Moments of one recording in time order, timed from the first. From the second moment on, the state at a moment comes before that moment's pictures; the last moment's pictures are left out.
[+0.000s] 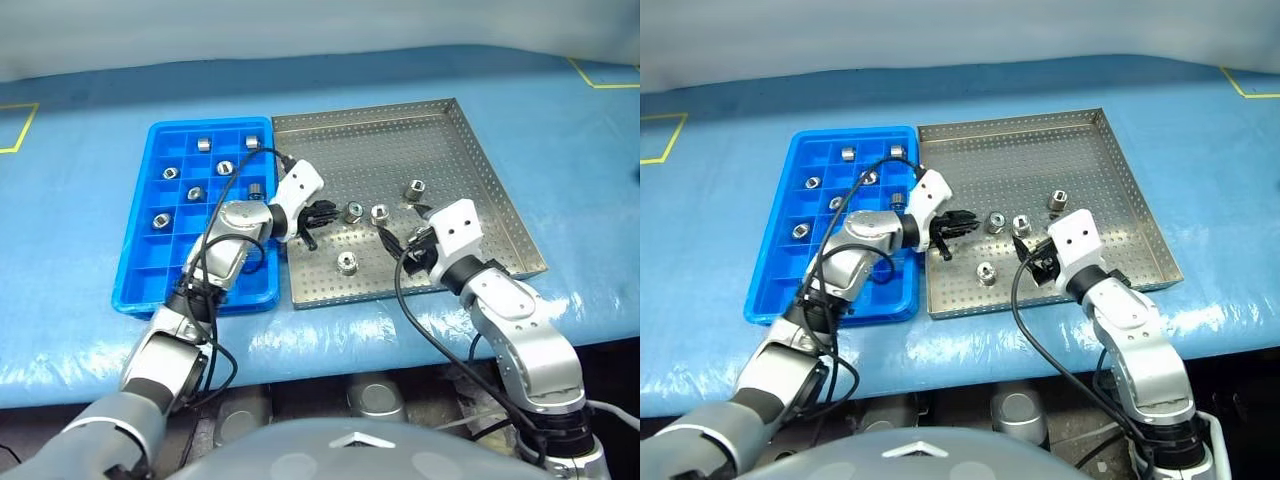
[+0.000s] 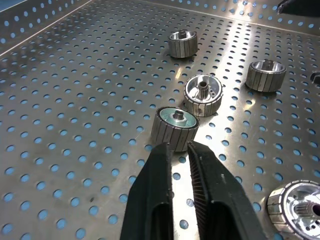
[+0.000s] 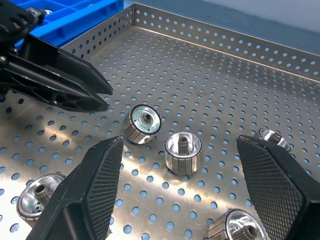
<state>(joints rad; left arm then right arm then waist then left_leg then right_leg) -0.59 0.19 -0.29 0.21 -0.12 0.57 -0.71 0.05 -0.42 0.03 -0.61 0.18 0.64 0.32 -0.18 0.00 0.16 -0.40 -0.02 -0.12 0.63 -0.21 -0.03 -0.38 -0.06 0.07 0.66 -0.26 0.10</state>
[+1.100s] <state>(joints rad) -0.56 0.36 -0.33 0.06 -0.18 0.65 -0.96 0.09 -0.40 0.03 -0.63 0.16 0.64 0.30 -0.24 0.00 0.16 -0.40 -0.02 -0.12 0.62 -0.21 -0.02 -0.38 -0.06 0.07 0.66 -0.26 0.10</state>
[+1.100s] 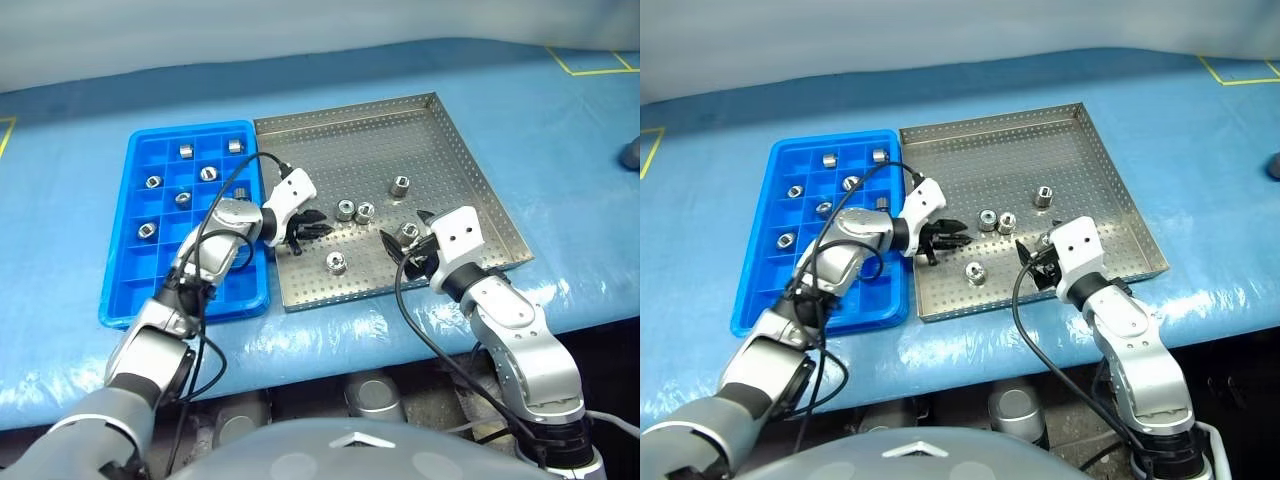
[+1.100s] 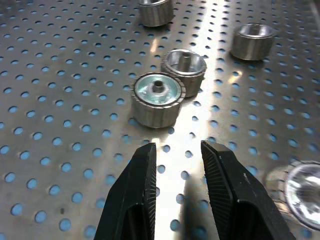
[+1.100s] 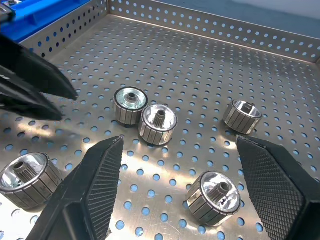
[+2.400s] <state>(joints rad) -0.49 0.34 -0.47 0.01 -0.09 0.59 -0.93 0.08 -0.40 0.03 -0.63 0.14 0.64 0.30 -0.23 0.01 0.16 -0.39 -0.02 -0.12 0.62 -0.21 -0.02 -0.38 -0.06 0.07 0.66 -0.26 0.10</state>
